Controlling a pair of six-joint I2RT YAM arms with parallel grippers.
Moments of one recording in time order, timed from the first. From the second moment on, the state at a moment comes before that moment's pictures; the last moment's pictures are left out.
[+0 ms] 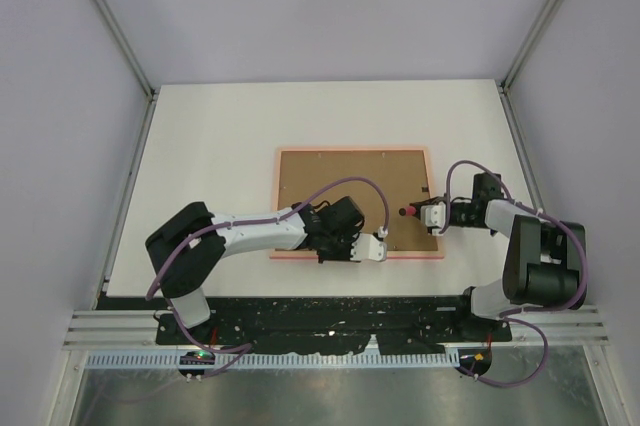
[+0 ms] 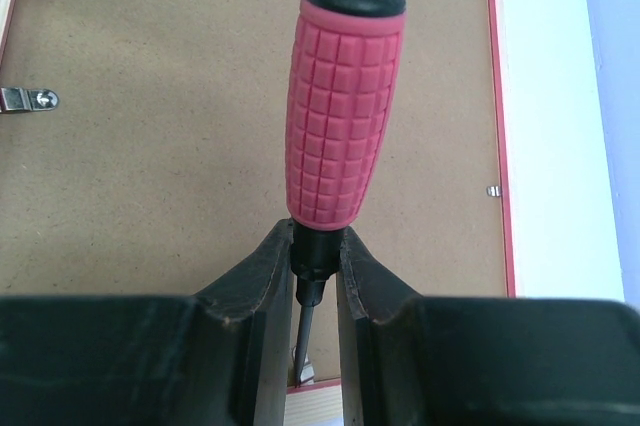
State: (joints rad) left arm -1.07 1.74 1.07 -0.47 0.16 0.63; right arm -0.20 1.45 0.57 -0.36 -1.15 -1.96
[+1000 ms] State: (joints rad) left arm -1.11 1.74 1.07 -0.46 0.20 0.68; right arm -0.15 1.58 0.55 -0.17 -1.15 -1.95
